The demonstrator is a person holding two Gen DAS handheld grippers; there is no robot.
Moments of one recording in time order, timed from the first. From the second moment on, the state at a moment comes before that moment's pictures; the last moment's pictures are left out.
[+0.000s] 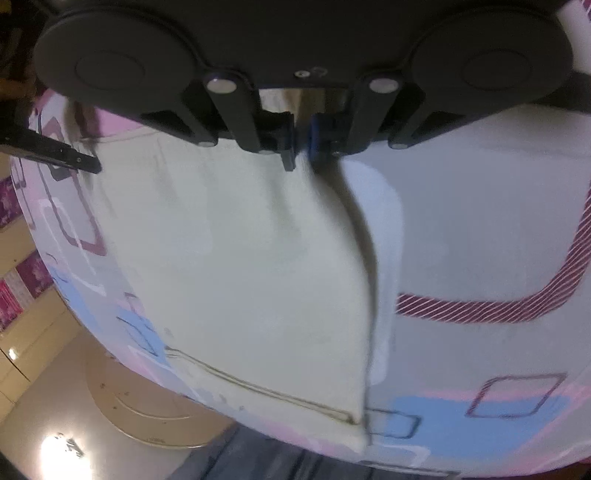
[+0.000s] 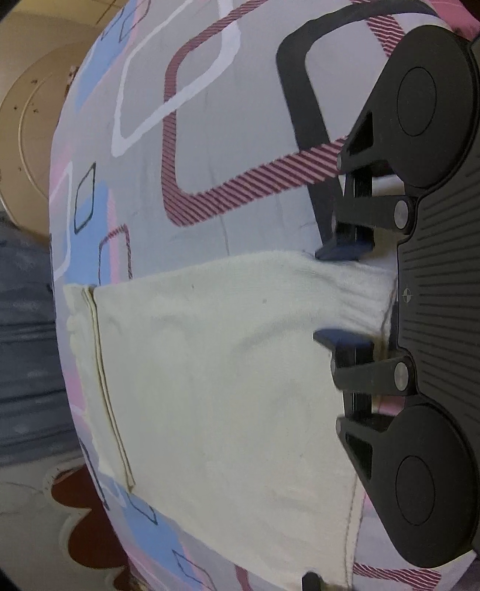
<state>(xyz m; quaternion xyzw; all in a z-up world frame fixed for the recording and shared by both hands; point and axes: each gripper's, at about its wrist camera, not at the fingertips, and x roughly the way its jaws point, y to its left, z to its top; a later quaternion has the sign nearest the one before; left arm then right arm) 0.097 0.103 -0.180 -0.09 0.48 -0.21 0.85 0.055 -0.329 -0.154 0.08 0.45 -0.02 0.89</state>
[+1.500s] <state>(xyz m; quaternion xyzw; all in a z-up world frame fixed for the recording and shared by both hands) 0.386 0.059 -0.129 -0.19 0.30 -0.13 0.93 0.375 -0.416 -0.098 0.29 0.31 0.06 0.90</state>
